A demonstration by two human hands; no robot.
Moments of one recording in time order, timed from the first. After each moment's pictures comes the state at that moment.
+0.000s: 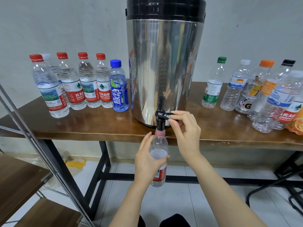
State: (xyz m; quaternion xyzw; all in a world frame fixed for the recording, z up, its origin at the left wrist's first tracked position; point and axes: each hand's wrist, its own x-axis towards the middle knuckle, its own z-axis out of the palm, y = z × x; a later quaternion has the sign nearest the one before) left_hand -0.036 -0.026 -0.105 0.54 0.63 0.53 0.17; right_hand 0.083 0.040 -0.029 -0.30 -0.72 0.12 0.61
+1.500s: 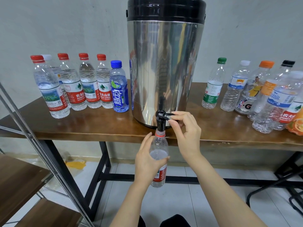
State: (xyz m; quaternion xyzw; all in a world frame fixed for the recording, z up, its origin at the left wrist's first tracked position) left_hand -0.036 -0.030 -0.102 0.54 0.63 0.53 0.17; right_hand 0.083 0.038 -0.028 -0.30 -0.72 0.13 0.62
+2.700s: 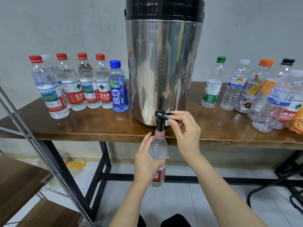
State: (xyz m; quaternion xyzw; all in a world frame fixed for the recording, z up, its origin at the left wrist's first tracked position) left_hand -0.038 -0.026 -0.106 0.55 0.63 0.52 0.16; right_hand 0.083 0.039 -0.029 -0.30 -0.72 0.14 0.62
